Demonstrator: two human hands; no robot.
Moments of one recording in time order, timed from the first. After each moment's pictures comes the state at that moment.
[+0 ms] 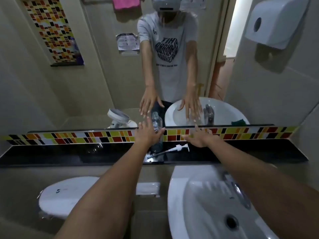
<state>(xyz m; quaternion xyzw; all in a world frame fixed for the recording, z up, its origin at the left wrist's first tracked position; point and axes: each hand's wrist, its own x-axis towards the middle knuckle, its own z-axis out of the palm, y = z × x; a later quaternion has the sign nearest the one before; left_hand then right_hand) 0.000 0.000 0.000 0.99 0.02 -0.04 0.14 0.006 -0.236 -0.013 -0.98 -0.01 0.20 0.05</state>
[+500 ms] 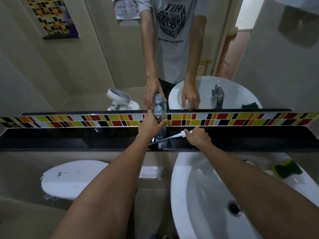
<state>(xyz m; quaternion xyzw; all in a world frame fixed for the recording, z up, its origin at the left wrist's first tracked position) 0.028 0.010 -0.062 0.94 0.04 -0.02 0.33 0.003 -0.190 -0.088 -0.95 0.17 0.13 0.22</state>
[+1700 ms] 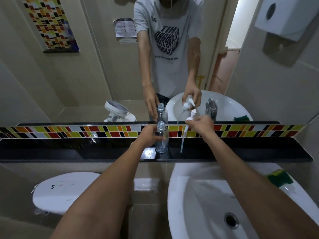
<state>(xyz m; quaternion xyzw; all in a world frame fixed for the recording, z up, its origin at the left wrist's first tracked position) 0.012 0.012 -0.027 0.89 -0.04 -0.13 0.44 0.019 -0.208 -0.002 -0.84 0.18 -0.02 0.51</state>
